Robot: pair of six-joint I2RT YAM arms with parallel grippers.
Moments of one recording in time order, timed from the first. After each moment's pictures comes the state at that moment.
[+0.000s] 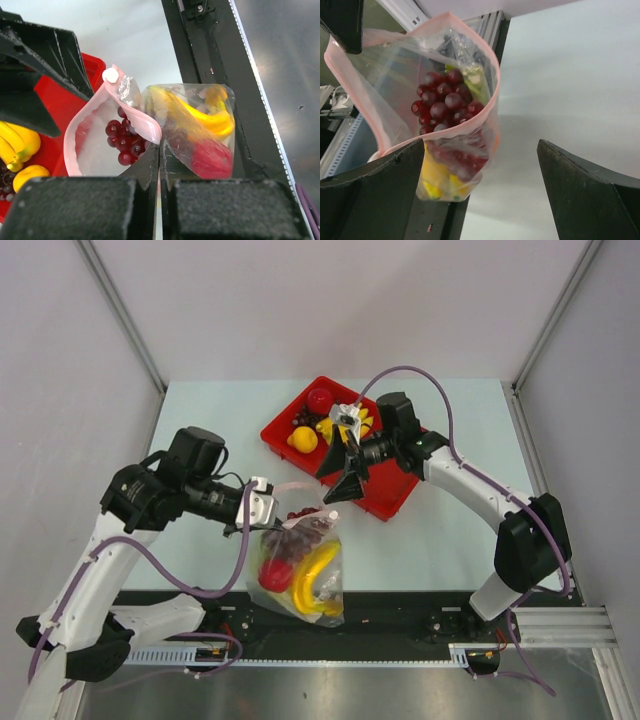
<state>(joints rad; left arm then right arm) -0.60 1.05 1.52 -1.35 0.86 1.00 0.56 1.61 1.31 -0.15 -1.27 -0.07</state>
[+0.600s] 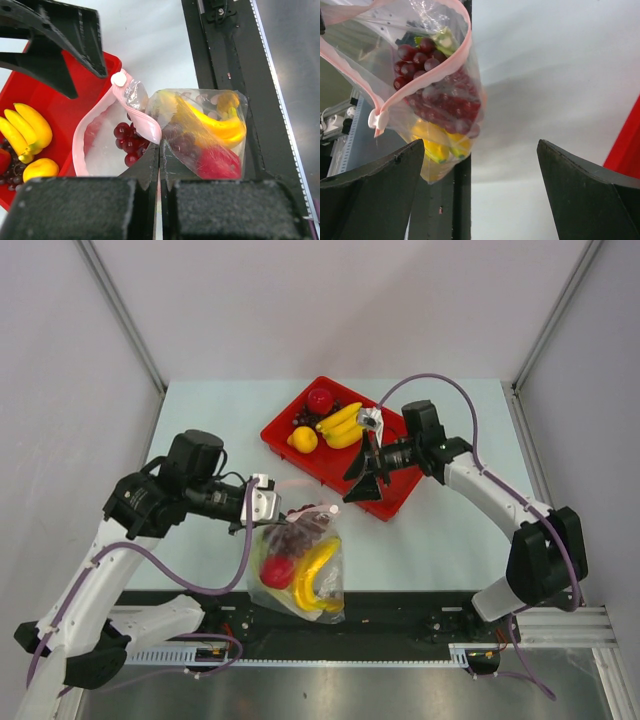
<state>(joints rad) -0.61 1.01 1.43 -1.20 0.81 0.91 0.44 1.52 1.21 -0.36 -1.18 -0.14</state>
